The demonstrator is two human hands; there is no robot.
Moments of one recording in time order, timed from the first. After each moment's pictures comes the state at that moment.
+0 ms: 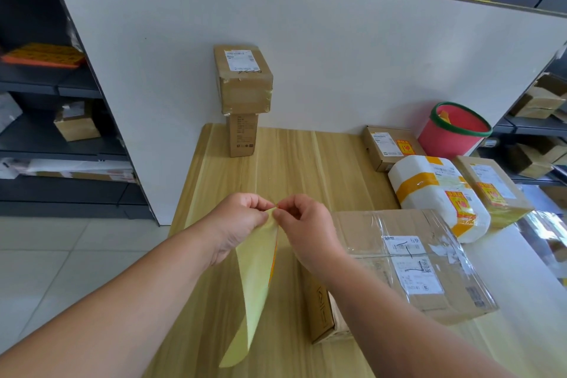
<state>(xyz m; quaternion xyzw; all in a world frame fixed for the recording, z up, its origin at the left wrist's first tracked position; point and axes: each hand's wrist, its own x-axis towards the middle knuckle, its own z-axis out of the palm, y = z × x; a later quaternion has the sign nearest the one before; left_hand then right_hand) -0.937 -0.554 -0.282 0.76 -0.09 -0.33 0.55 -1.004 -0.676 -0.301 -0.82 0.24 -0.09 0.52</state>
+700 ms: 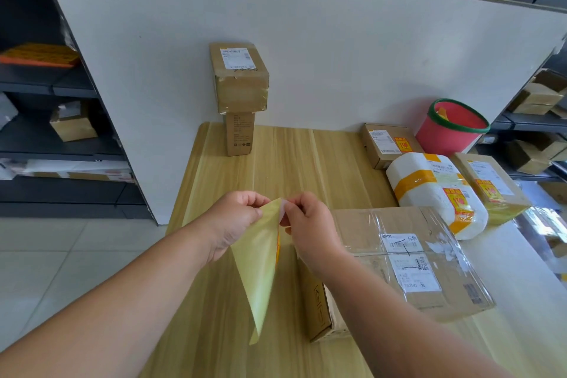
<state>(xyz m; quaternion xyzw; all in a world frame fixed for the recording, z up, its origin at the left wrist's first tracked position) -0.933 -0.558 -0.286 0.76 -0.10 -0.33 0.55 -1.007 -0.681 -0.301 -0.76 0.28 -0.09 0.58</state>
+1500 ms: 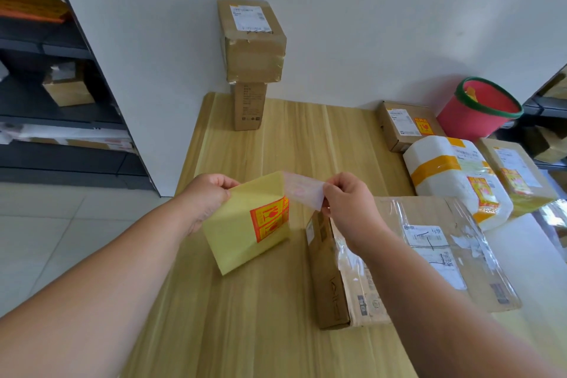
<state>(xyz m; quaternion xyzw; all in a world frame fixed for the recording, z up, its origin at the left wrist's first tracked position) -0.870 -0.529 -0.344 0.81 -0.01 -0.31 0.50 -0.987 -0.719 -0.318 -0.76 0.36 -0.06 0.53</state>
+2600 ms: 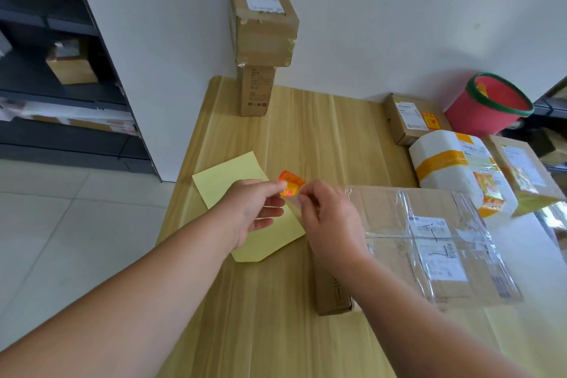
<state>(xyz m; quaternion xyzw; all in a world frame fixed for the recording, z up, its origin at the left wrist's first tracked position) -0.923 -0.561 -0.347 0.66 0.08 -0.40 0.63 -1.012 -0.679 -0.346 -0.93 0.15 -0.17 0.30</state>
